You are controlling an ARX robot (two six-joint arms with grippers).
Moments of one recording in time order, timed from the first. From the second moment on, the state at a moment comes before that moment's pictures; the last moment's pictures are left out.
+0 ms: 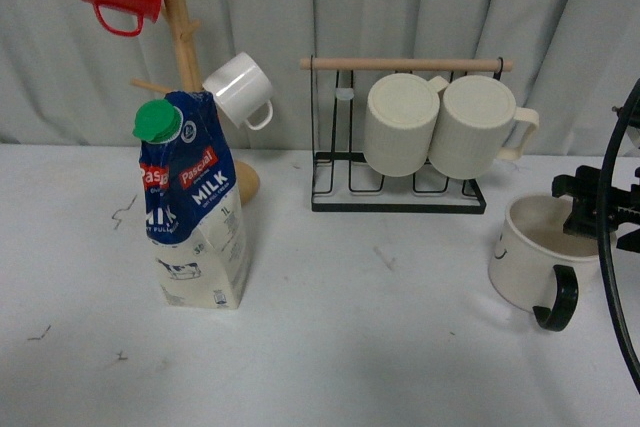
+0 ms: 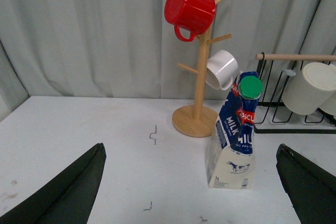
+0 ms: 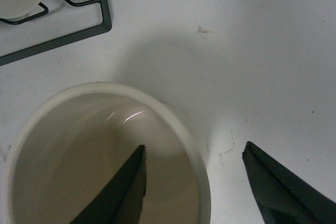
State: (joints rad) left arm 0.00 0.01 0.01 0.00 0.00 -0.01; right arm 0.01 2.00 1.09 0.00 -0.05 0.27
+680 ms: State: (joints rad) left arm 0.00 0.01 0.01 0.00 0.00 -0.01; right arm 0.00 0.69 0.16 0.51 0.00 0.00
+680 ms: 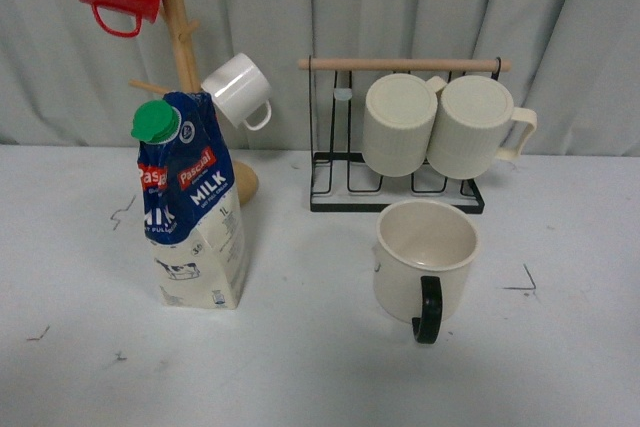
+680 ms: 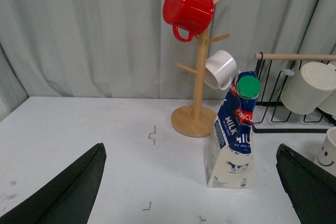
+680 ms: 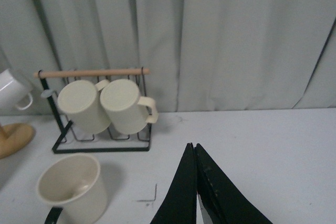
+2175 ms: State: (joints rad) left arm -0.26 1.23 0.81 -0.01 -0.02 -0.14; right arm 0.00 0.00 0.01 0.00 0.00 0.00
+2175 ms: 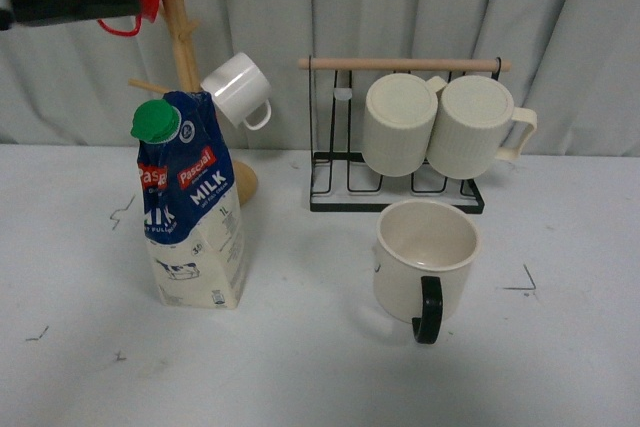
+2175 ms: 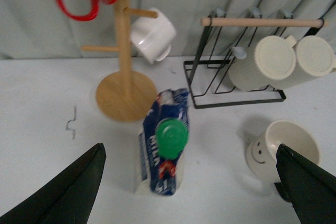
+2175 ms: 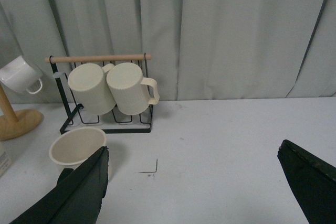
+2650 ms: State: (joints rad) left arm -0.35 1.46 0.90 0.05 -0.07 -0.15; right arm 0.00 0.00 0.01 0.00 0.00 0.00
